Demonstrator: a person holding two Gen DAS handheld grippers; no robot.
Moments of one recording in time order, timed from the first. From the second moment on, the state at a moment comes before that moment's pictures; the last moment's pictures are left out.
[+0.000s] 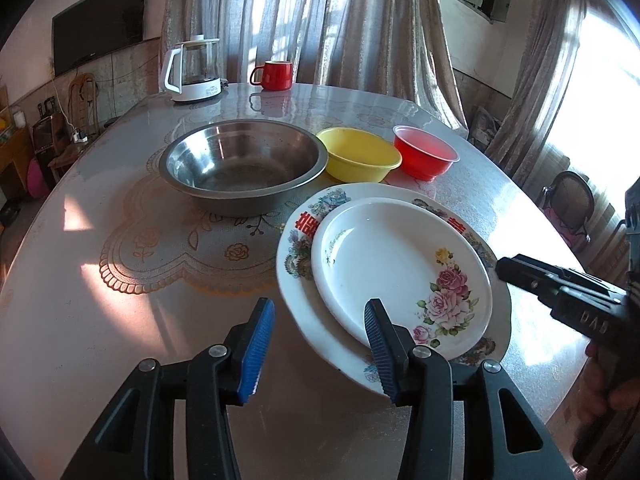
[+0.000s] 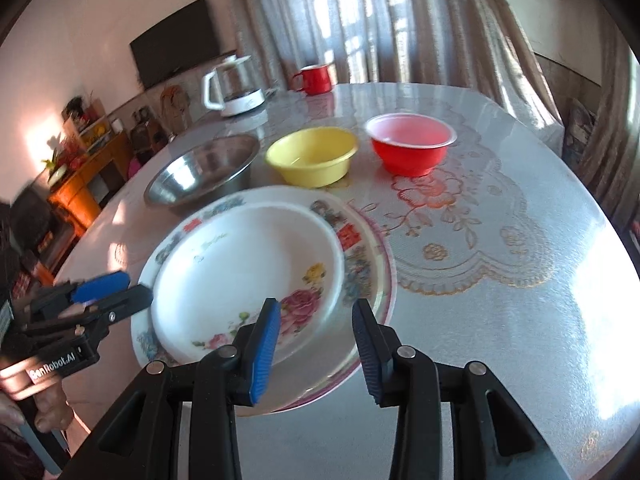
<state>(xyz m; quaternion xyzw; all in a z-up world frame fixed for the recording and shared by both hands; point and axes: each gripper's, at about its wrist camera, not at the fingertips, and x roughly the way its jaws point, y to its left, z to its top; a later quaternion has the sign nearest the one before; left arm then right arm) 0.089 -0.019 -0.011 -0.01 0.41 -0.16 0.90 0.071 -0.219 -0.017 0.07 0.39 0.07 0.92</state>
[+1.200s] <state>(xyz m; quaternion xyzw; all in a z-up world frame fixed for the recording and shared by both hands) 0.132 0.054 -0.017 -0.08 0.42 -0.06 0.90 0.120 -0.195 -0.016 0.11 0.41 0.12 0.90</state>
